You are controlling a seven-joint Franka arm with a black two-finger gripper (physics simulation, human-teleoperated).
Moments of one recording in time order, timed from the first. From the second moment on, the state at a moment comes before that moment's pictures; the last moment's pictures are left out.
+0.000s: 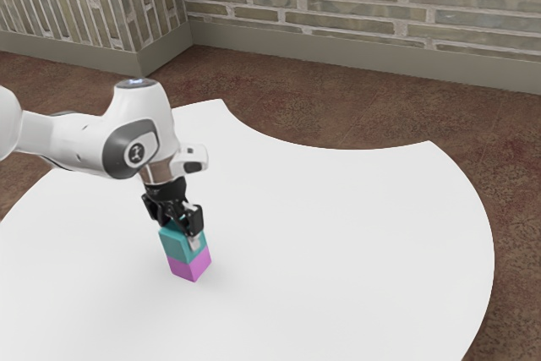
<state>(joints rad) 0.65 0.00 -0.70 -2.30 -0.09 2.23 0.12</state>
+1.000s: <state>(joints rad) 0.85 -0.02 -0.71 -2.26 -0.08 2.15 0.13</state>
